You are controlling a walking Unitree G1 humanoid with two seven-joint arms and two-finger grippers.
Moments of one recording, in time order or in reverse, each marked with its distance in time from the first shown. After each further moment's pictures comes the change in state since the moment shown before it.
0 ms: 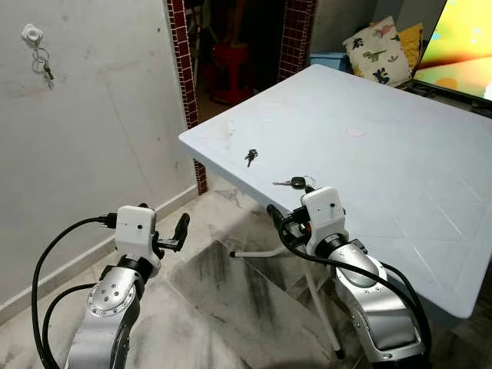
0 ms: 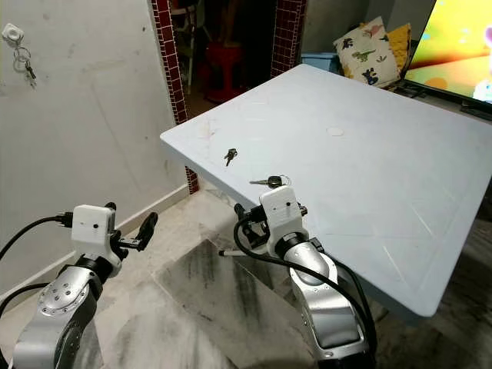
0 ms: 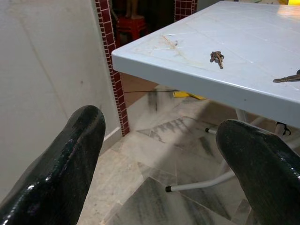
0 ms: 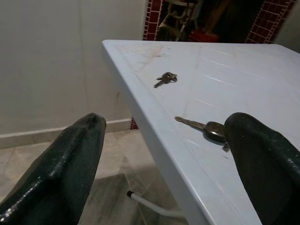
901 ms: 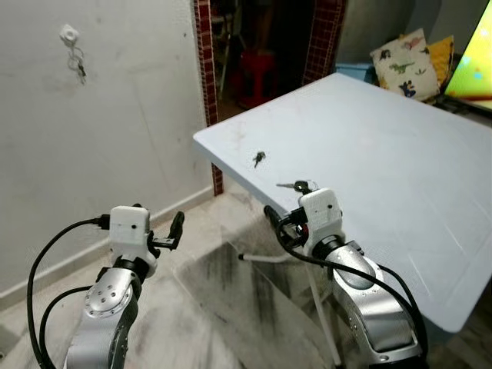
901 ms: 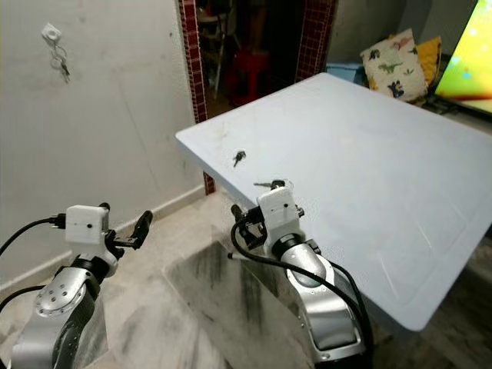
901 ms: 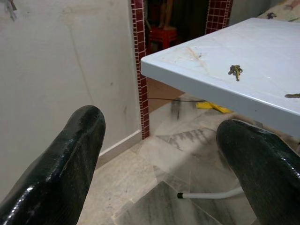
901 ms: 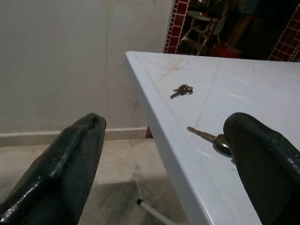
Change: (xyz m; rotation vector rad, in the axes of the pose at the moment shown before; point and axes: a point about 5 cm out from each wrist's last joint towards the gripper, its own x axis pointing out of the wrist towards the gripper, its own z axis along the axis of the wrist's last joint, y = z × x) left arm 0.000 0.003 0.002 -0.032 -0.022 0.027; right arm 0.000 0.000 -0.001 0.000 -0.003 -0.003
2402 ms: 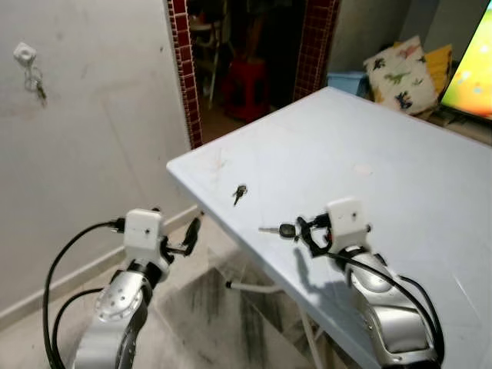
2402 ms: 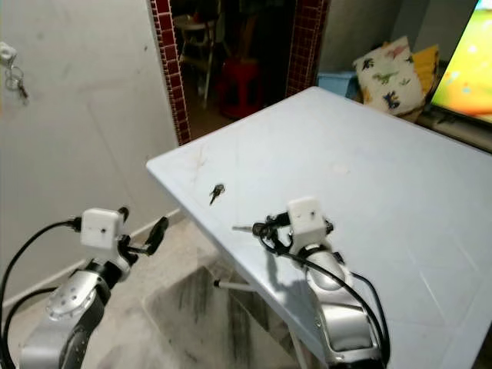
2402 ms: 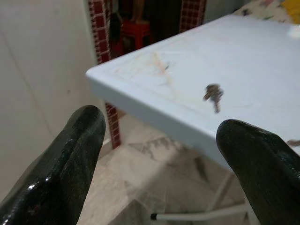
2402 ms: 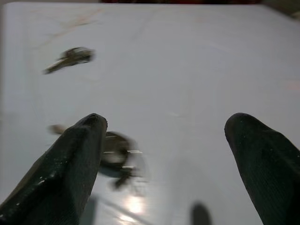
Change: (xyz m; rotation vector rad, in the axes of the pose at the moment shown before) left arm -0.002 -0.014 -0.007 -0.028 0.025 -0.089; right arm -0.008 -0.019 -0.028 0.037 0.178 -0.142
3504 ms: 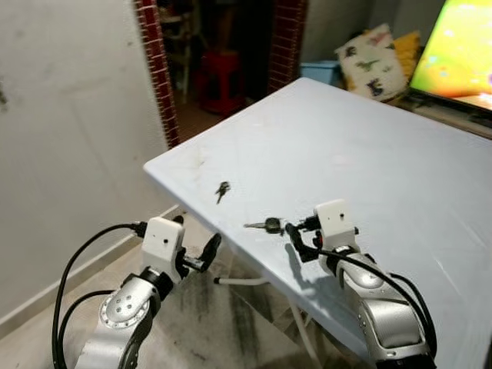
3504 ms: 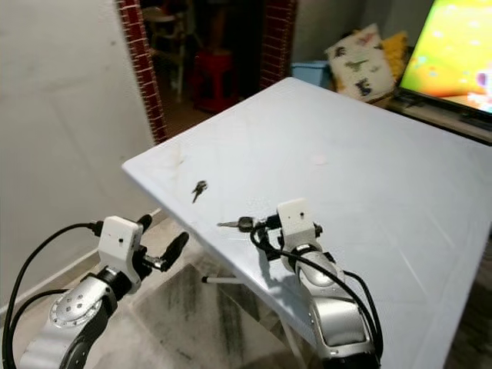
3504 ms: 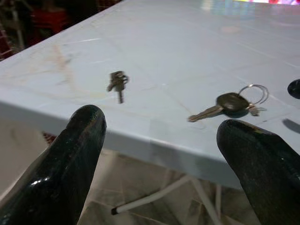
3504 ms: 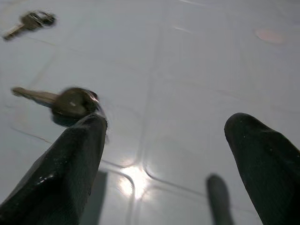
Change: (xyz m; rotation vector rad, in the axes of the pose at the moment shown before) left arm -0.006 -0.025 0.001 0.060 0.043 -0.205; right arm 0.003 0.001 -0.004 0.026 0.072 0.032
